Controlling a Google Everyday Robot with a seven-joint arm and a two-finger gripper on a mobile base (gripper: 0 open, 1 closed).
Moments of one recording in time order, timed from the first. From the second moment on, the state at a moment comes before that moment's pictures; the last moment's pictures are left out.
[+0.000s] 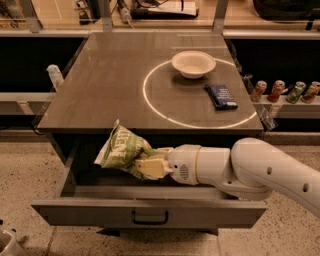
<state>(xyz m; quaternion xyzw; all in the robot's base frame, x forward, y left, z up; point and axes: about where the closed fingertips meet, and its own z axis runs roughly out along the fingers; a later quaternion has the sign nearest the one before) 0.467 0.030 0.770 -0.29 0.76 0.43 0.40</state>
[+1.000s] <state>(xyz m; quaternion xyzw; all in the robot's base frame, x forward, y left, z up) 0.460 0.018 0.735 -0.26 0.80 0.42 0.35</state>
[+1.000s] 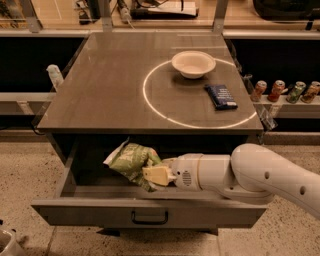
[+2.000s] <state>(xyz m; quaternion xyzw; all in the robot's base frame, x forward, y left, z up) 0.465 0.013 0.705 -0.27 0.83 0.42 0.26</state>
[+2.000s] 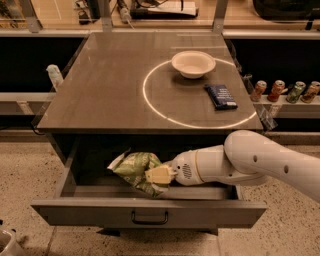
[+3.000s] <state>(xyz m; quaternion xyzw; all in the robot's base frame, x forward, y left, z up) 0.462 0.008 0.693 -0.26 0.83 0.42 0.24</state>
